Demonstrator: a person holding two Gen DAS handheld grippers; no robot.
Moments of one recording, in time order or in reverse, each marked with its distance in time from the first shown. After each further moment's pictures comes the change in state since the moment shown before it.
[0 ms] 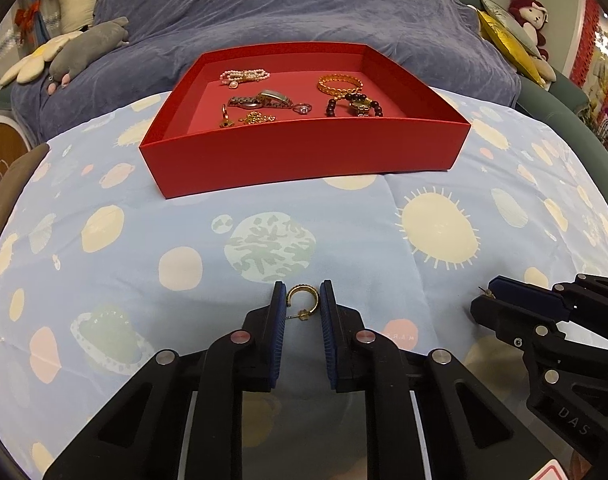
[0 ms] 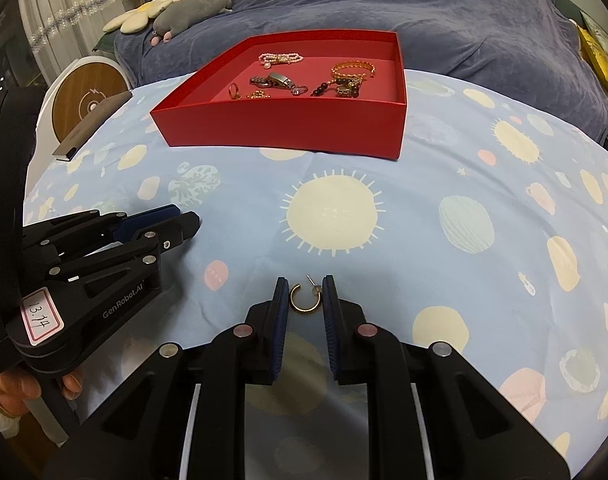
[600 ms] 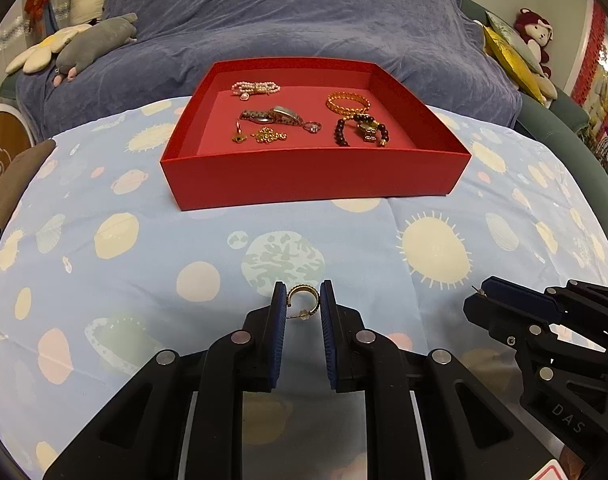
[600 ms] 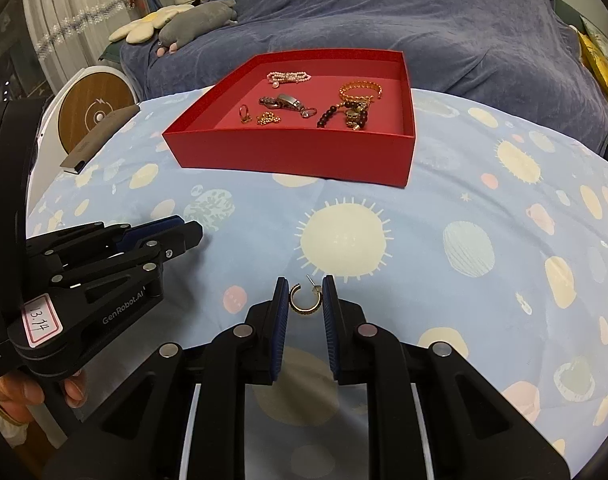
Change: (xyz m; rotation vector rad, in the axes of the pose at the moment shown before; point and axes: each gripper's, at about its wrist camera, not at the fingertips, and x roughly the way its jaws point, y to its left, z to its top) left arm -0.017 0.012 0.009 -0.051 -0.026 -0.022; right arm -0.012 0.006 0.014 0.001 -0.043 0.017
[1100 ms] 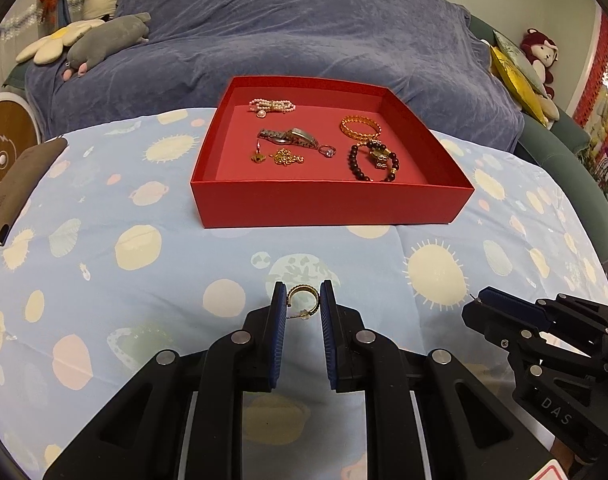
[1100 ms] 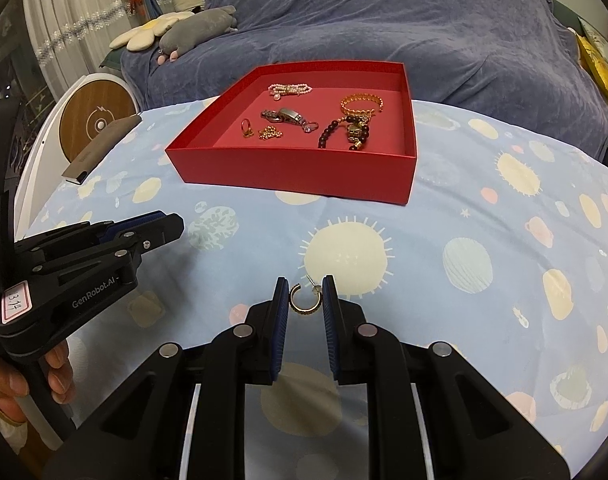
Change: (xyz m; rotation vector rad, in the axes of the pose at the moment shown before) left arm -0.016 0.015 0.012 -0.050 -0.033 -0.010; right arm -0.003 0.004 0.009 0.004 -0.024 0.005
